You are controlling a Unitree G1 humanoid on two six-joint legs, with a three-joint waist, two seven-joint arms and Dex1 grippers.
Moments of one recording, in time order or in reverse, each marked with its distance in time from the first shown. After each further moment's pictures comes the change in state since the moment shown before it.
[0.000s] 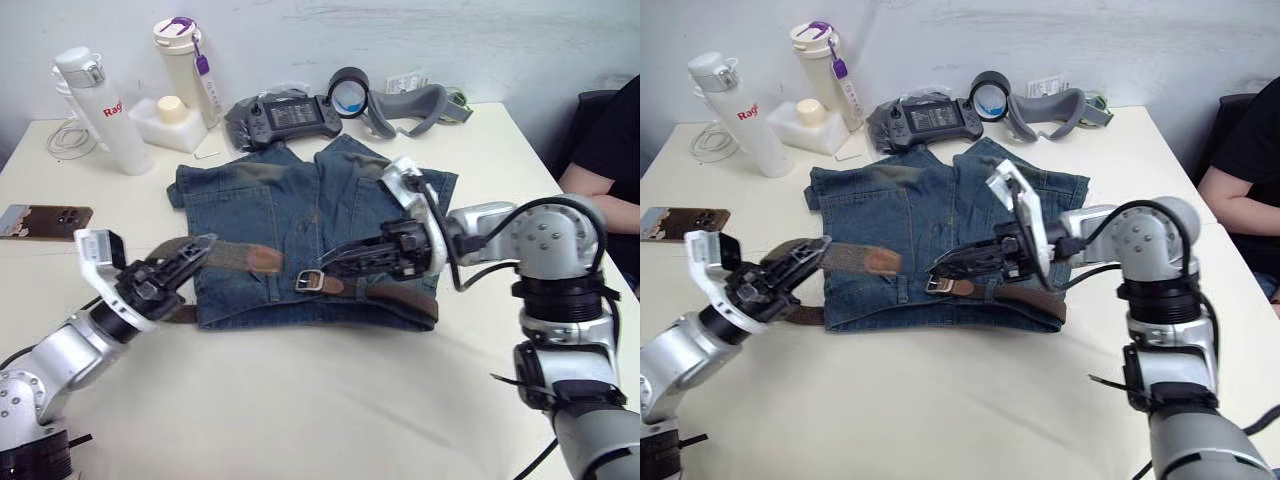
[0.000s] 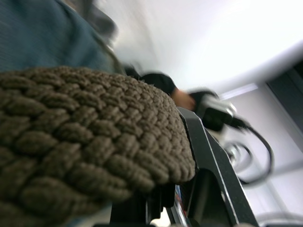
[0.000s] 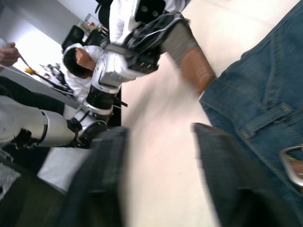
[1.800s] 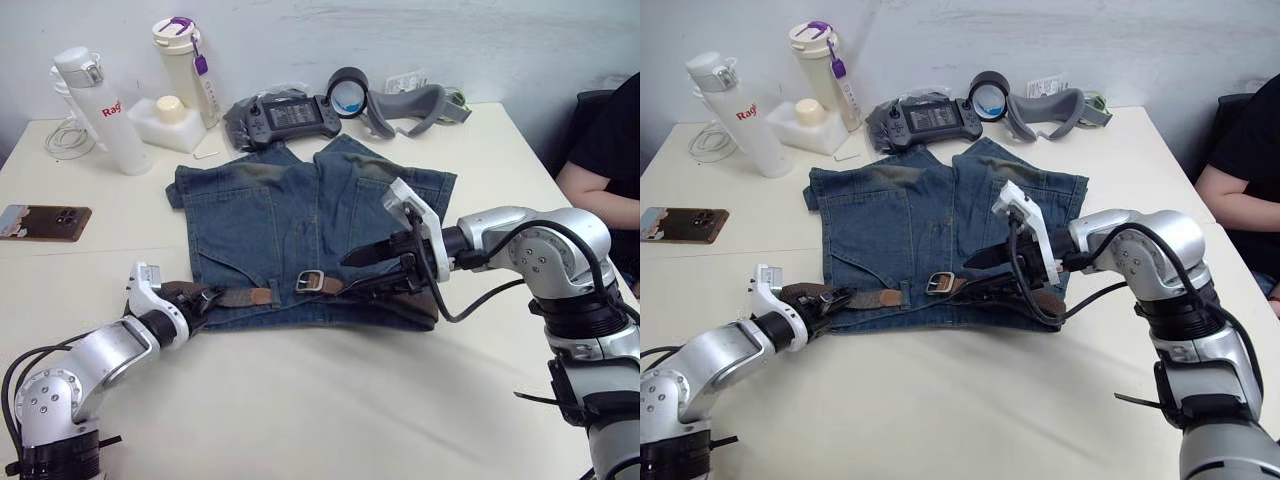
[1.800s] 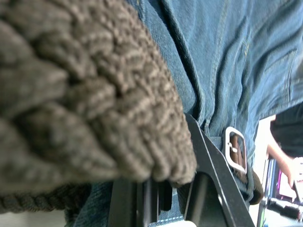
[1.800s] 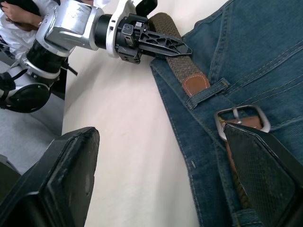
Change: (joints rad) left arm -0.008 -0.084 -0.160 -0.051 -0.001 -0.088 0.763; right arm 0.048 -0.115 0.182 -0.058 -0.214 -0.237 0.098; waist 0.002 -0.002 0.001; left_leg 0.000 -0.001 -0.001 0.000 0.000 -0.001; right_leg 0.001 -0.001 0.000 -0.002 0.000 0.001
